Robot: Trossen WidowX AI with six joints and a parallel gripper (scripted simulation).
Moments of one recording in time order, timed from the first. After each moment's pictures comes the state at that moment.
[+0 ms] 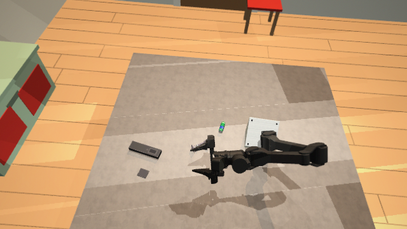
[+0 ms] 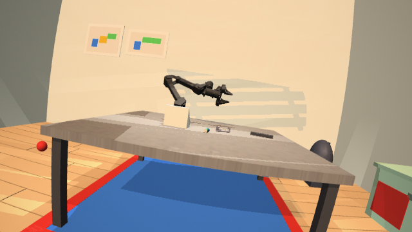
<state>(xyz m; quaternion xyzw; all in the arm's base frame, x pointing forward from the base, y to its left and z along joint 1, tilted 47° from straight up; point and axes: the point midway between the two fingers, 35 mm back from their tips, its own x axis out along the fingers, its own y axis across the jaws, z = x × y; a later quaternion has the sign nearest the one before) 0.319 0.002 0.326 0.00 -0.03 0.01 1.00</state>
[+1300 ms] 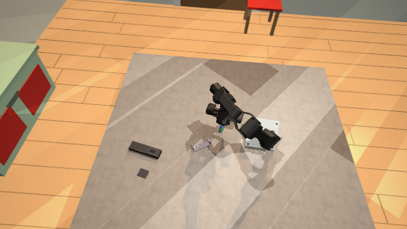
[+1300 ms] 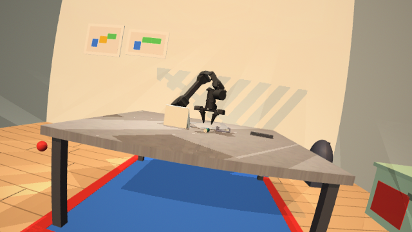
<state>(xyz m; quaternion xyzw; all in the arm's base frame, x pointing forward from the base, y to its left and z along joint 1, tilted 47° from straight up) 0.221 -0.103 -0.030 -0.17 0.34 0.56 0.74</state>
